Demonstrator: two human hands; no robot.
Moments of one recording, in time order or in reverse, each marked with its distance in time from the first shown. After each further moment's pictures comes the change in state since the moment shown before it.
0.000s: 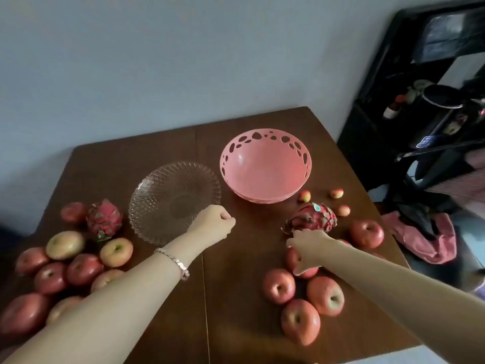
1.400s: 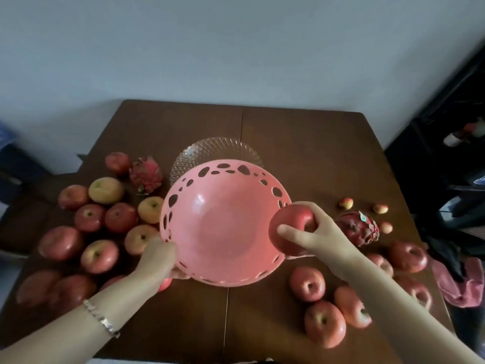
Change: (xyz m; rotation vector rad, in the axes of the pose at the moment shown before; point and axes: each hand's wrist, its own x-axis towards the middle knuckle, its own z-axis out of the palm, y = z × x) left_hand -0.086 -0.141 -0.025 -0.891 0.297 -0.559; right_hand -0.045 -0.100 -0.061 1.473 0.351 -0.077
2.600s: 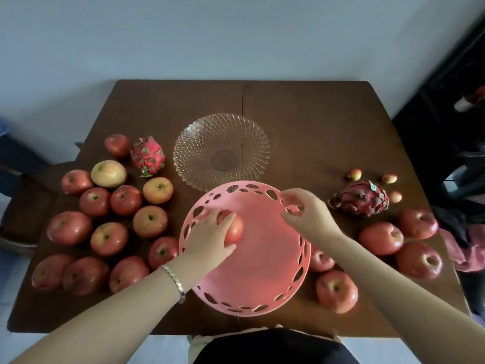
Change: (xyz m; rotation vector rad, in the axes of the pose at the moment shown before) left_hand 0.040 -0.048 0.045 1.281 -0.131 0.769; right_hand 0.035 0.056 0.031 -0.442 0.163 -0.175
